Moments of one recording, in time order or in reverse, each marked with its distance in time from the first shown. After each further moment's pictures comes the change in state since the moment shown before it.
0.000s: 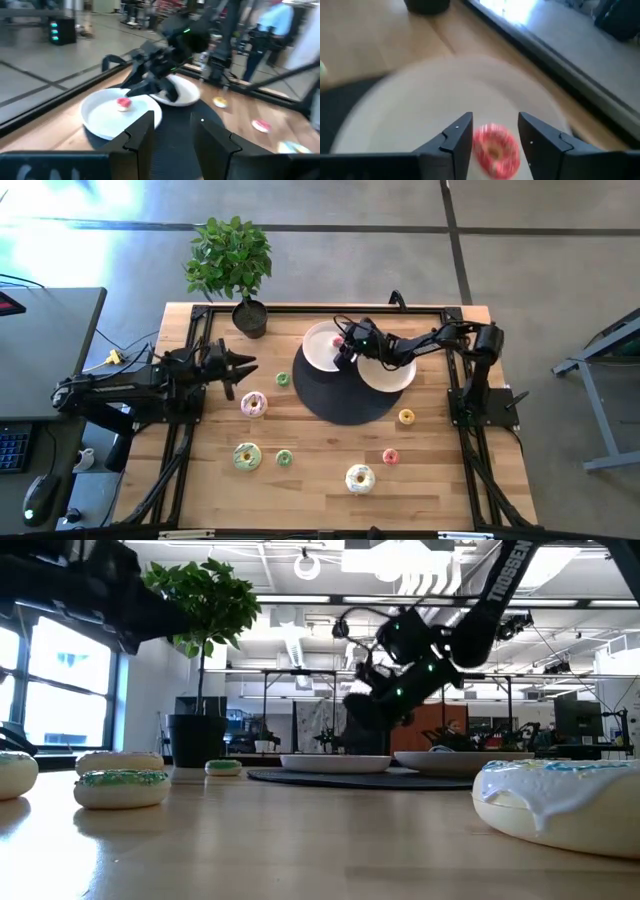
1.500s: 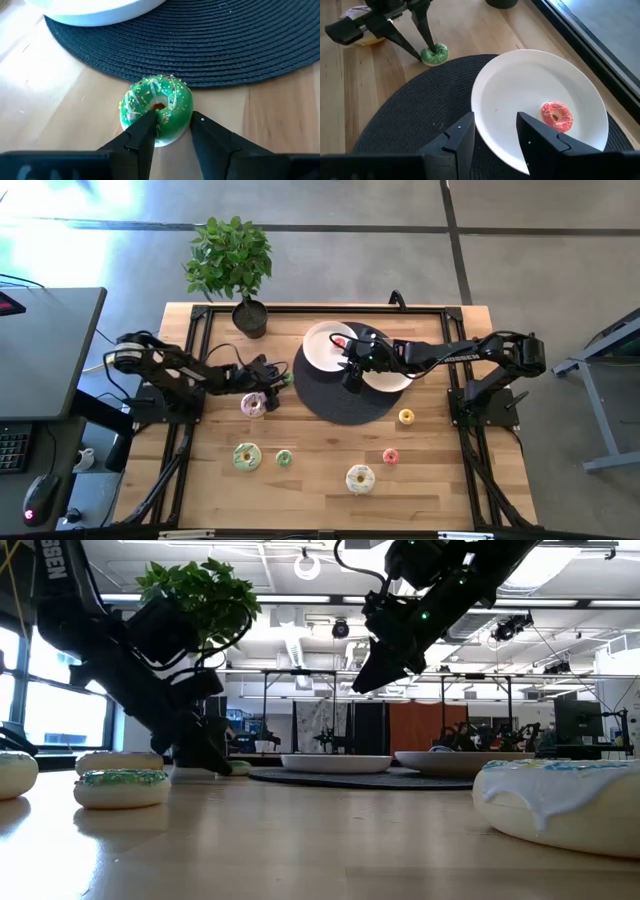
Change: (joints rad) left arm -0.001 1.207 0.091 0.518 -0.039 0.183; right arm 0.220 -0.309 0.081 -0.573 -0.004 0.079
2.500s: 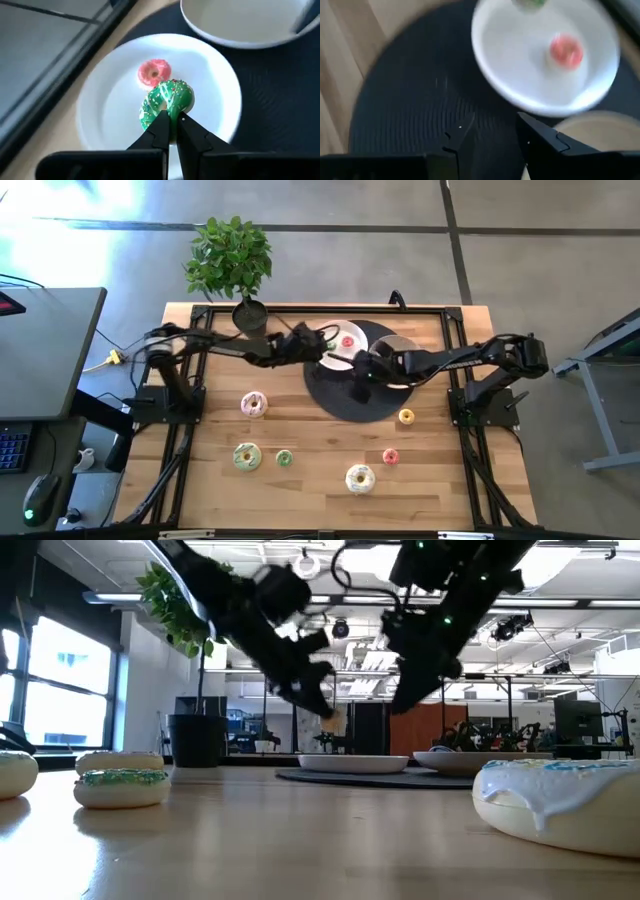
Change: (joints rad) left arm 0.109 0.219 0.740 -0.445 -0.032 0.056; right arm 0.103 -0.011 0.000 -0.332 0.138 0.252
